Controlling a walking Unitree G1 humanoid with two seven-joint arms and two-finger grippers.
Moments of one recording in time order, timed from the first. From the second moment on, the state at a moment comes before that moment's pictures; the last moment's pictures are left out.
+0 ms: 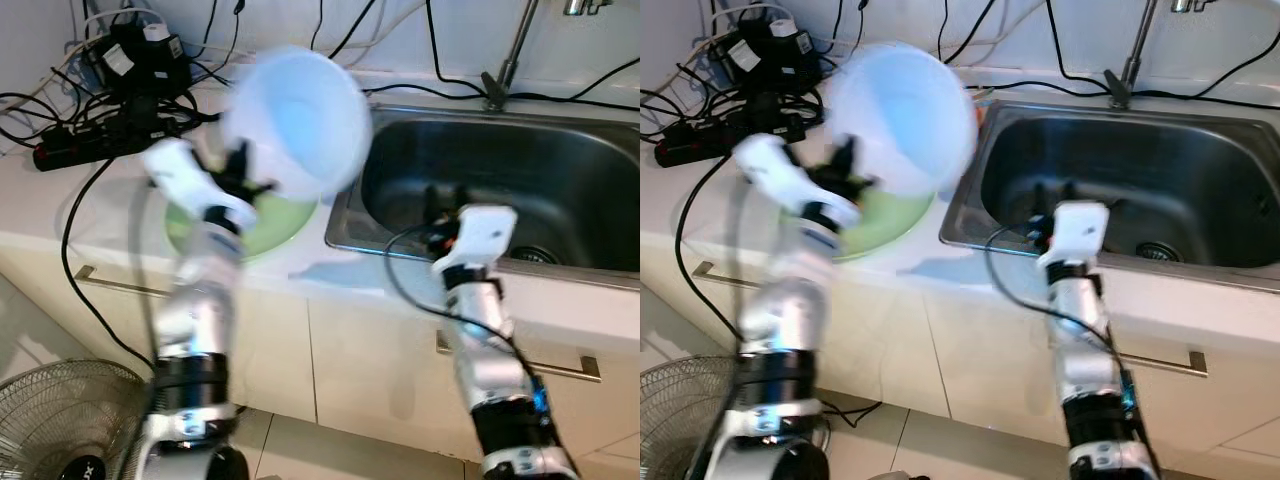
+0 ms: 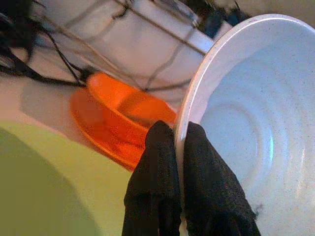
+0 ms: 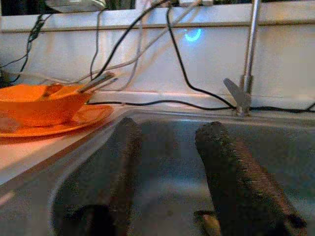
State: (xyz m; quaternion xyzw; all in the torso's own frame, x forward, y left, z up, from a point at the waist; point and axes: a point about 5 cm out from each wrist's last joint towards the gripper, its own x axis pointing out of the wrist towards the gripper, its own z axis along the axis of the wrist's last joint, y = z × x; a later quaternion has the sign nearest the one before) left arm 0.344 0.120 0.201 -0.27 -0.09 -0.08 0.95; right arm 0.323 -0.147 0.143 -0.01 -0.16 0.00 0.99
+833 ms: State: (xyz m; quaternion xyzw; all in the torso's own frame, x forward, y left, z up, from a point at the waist) left arm 0.343 0.095 0.197 -0.21 -0.10 -0.11 0.97; right arm 0.322 -0.148 0.195 0.13 -0.17 0.16 0.96
